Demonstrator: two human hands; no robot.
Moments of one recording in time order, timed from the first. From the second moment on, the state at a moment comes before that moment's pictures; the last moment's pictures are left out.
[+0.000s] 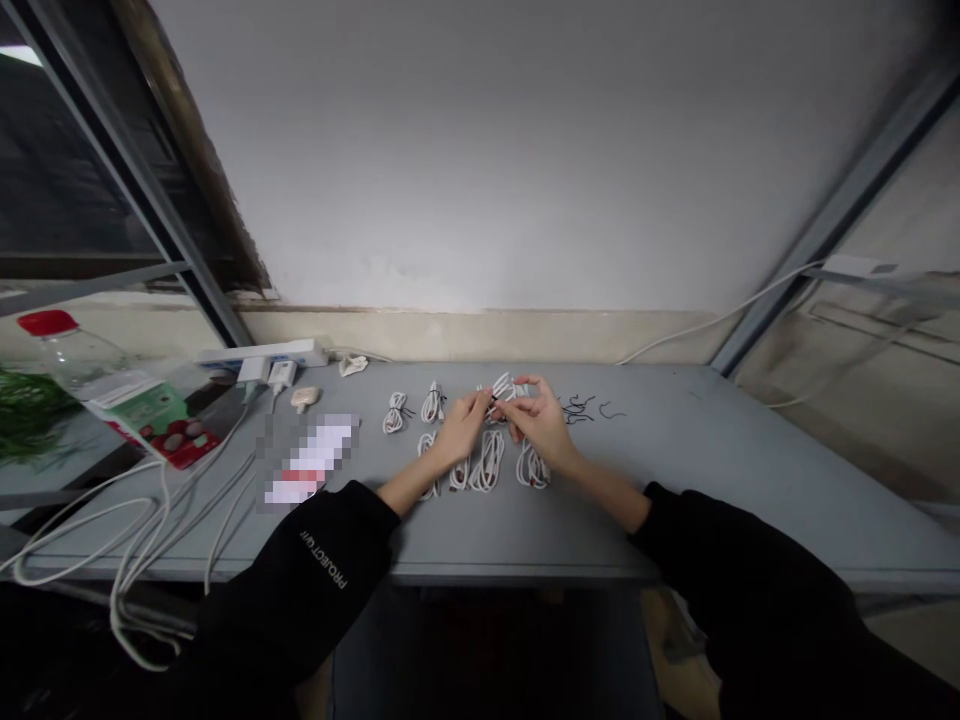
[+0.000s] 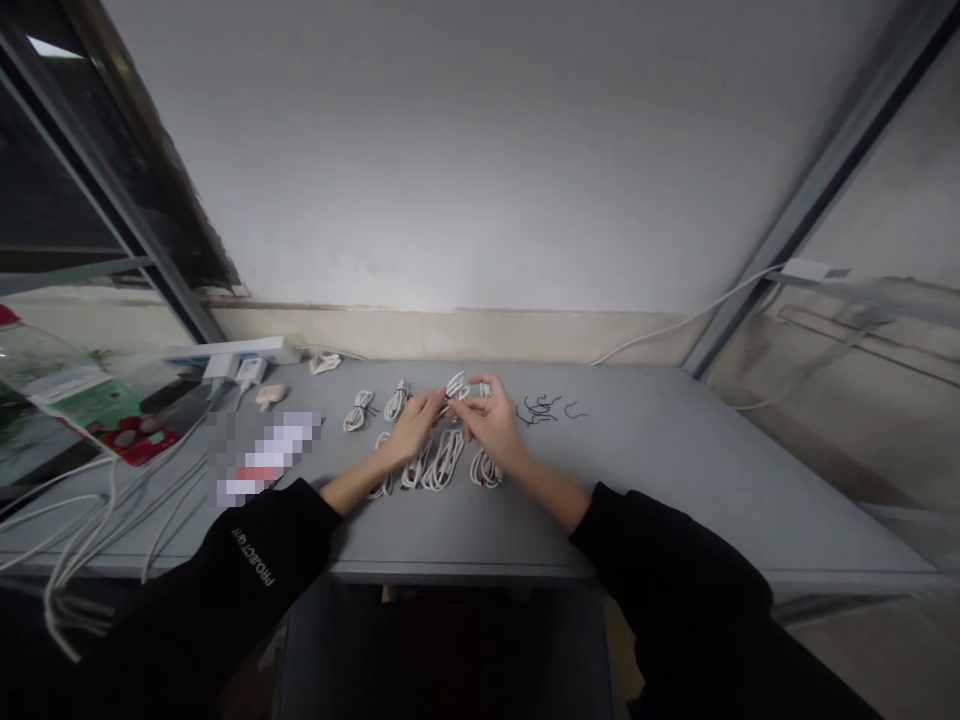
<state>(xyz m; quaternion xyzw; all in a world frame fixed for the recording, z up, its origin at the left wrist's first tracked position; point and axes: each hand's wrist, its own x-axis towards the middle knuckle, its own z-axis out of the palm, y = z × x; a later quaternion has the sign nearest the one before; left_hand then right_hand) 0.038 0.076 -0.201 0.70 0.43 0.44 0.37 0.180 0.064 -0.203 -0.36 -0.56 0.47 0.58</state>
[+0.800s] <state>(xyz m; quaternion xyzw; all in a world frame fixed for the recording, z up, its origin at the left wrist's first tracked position) 0.037 0.076 -0.185 0.38 0.29 0.29 0.83 0.183 0.067 -0.214 -0.38 -0.67 0.33 0.54</state>
